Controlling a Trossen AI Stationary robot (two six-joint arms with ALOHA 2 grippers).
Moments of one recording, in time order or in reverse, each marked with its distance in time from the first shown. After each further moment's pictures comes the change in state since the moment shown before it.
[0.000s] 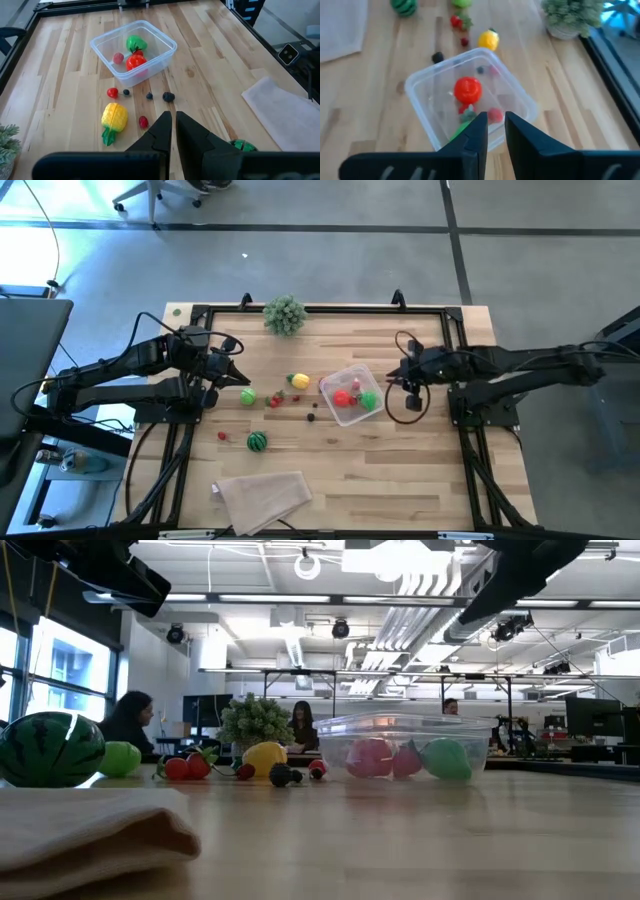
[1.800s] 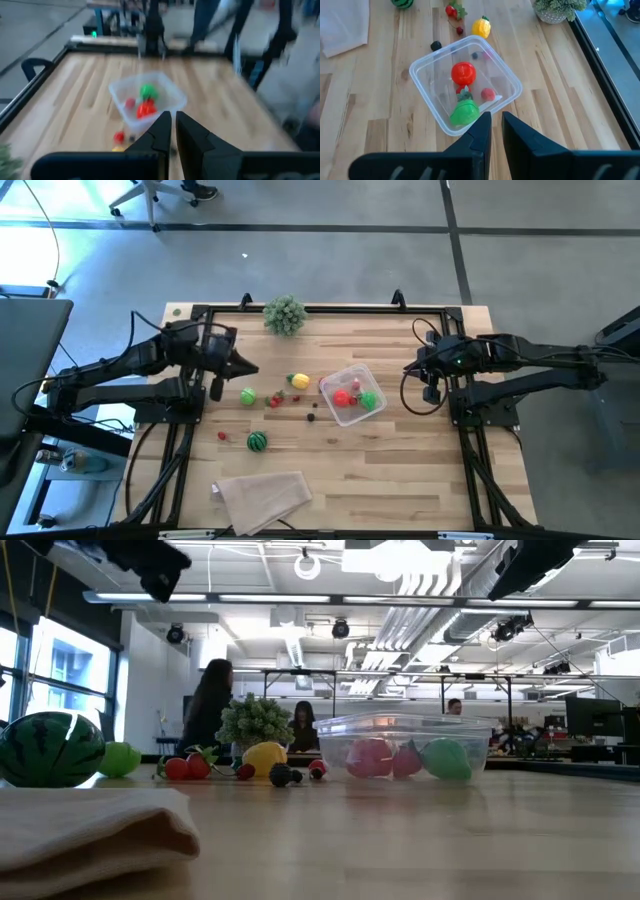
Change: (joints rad) left arm 0.000 0.013 0.000 0.299 -0.025 -0.291; right arm -0.044 -0.069 0.166 -0.306 -0.013 0.043
